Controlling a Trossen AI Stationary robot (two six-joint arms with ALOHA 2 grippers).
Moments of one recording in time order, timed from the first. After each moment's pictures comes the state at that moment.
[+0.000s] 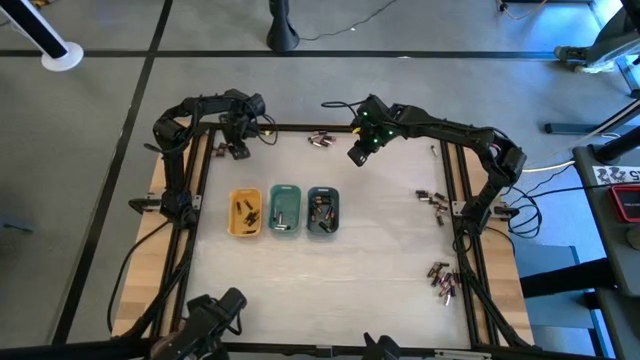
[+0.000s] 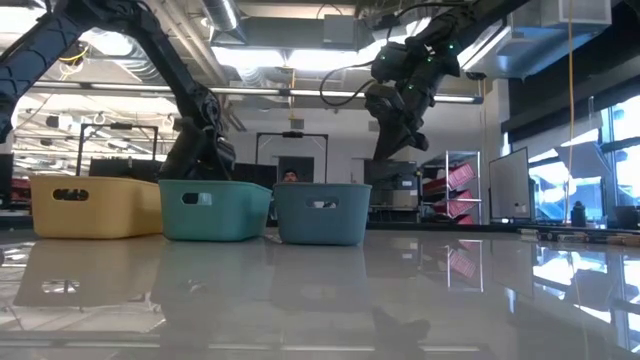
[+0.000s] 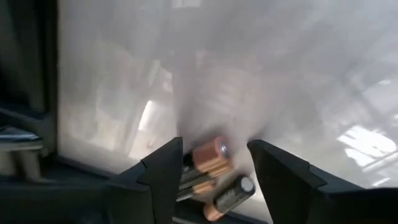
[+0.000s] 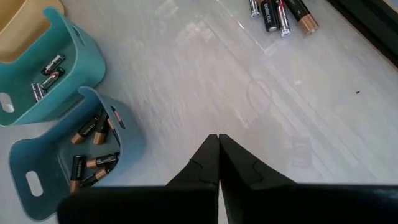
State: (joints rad) left arm 1.02 2.02 1.31 -1.10 -0.29 0.52; right arm -0.59 1.72 1.37 -0.68 -0.30 0.13
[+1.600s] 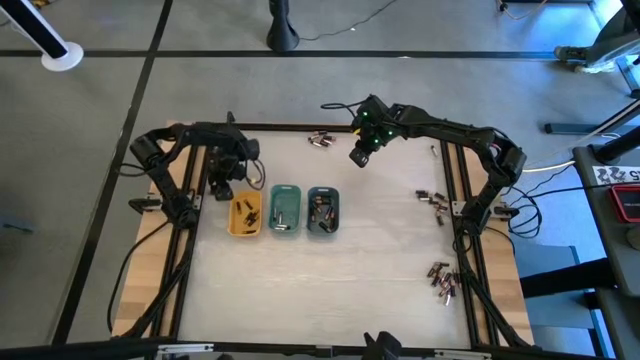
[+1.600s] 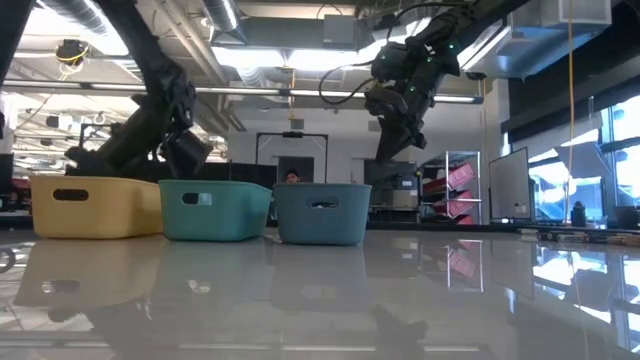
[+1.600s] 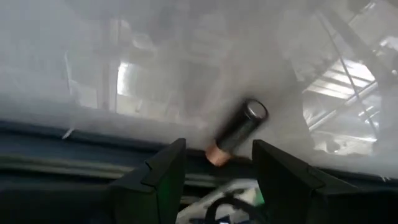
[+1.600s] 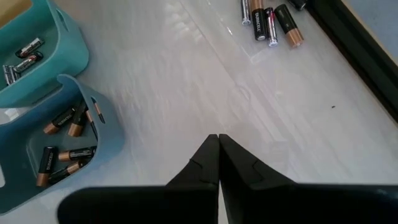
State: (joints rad) left arm 0.77 1.72 0.82 -1.21 -0.22 0.36; right arm -0.59 1.72 1.37 -0.68 -0.25 0.02
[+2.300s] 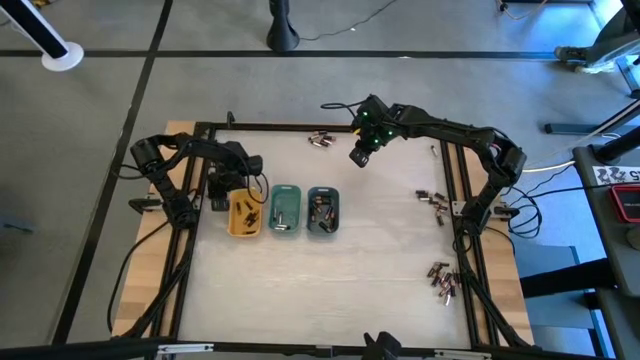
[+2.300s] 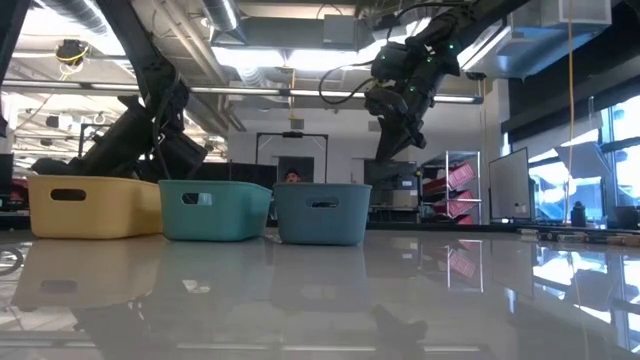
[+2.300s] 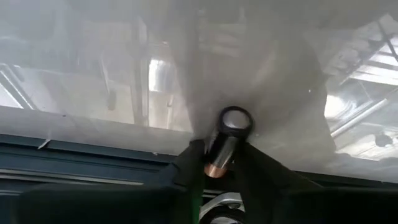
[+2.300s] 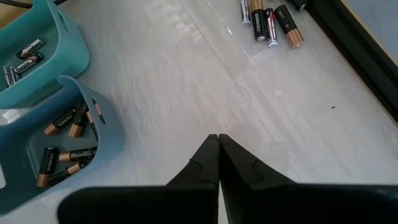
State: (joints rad) left arm 0.63 1.71 0.69 -1.10 -0.26 0.31; right arm -0.59 1.72 1.37 -0.68 -0.25 0.02
